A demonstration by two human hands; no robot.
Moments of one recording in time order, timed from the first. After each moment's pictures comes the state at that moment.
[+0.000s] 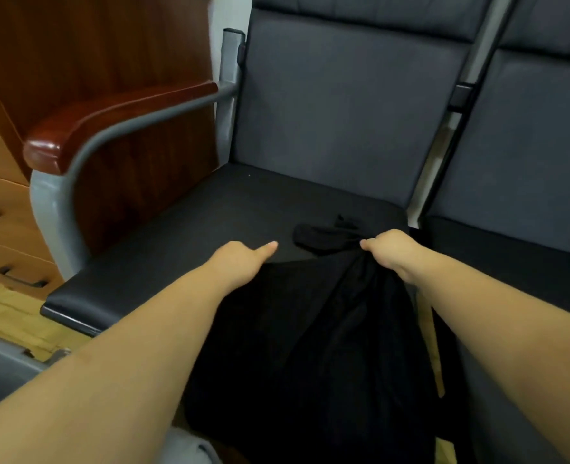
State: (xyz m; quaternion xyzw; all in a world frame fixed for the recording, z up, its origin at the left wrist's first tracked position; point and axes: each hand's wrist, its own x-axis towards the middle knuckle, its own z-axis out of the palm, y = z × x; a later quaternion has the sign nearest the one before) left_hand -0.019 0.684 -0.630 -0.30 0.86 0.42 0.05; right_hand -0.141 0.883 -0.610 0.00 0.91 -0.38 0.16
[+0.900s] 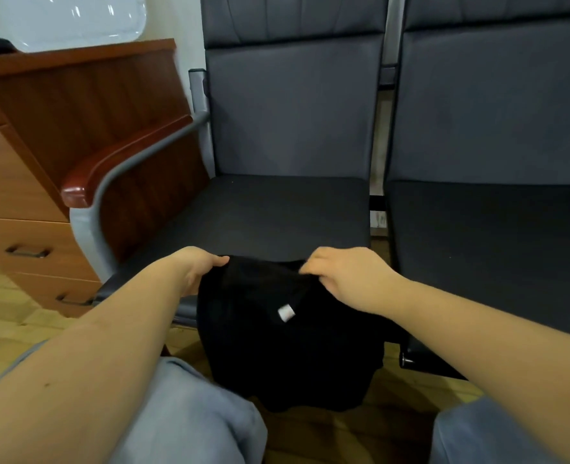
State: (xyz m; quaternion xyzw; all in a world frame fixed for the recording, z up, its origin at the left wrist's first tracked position) left_hand 0.055 0.700 -0.603 -0.41 0.71 0.57 0.10; right_hand 0.006 0.971 -0.602 -0.51 0.85 -0.09 -0.05
